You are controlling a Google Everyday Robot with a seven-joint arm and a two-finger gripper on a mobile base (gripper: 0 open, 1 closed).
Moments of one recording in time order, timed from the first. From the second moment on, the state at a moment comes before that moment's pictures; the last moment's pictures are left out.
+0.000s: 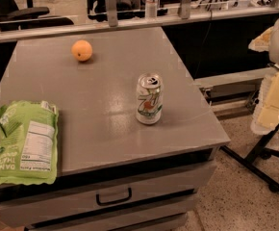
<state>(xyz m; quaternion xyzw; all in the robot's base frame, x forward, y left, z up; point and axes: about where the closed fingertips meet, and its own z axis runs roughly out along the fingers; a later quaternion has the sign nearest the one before) 0.438 -0.217 0.976 -0.60 0.78 -0.03 0.16</state>
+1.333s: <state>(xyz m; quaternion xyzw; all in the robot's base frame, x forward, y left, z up) 0.477 -0.163 0.949 -0.56 0.74 0.11 0.36</state>
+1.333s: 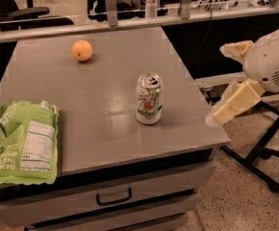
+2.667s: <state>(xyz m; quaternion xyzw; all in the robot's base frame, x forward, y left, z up) 0.483 -0.106 0.935 -0.54 0.72 0.17 0.41</state>
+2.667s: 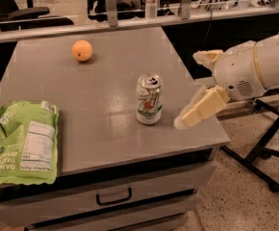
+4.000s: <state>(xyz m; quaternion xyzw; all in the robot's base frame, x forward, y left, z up) 0.505 -0.019 0.893 -0.52 0.67 0.24 0.47</state>
